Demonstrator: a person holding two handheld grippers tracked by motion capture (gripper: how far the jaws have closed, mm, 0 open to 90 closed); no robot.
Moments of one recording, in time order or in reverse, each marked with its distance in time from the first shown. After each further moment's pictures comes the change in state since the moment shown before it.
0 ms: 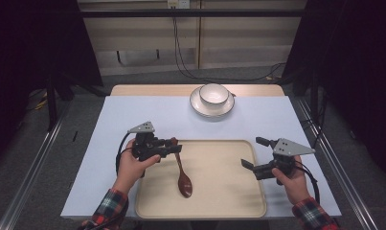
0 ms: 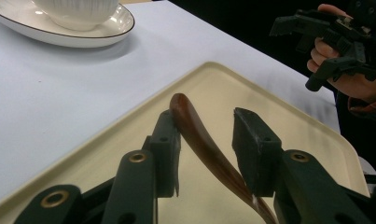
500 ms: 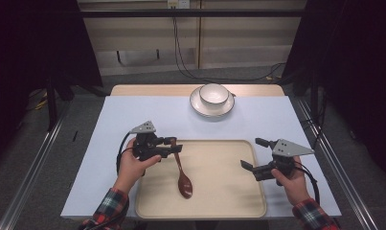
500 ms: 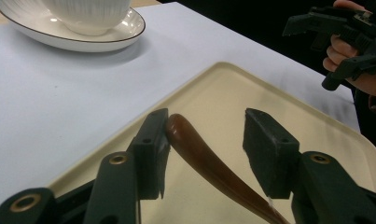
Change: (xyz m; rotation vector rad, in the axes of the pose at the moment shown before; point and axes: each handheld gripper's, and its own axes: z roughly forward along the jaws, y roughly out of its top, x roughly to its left) left arm 0.002 0.000 0.002 -0.010 0.039 0.032; right arm 0.002 -0.001 0.000 0.016 0.013 0.000
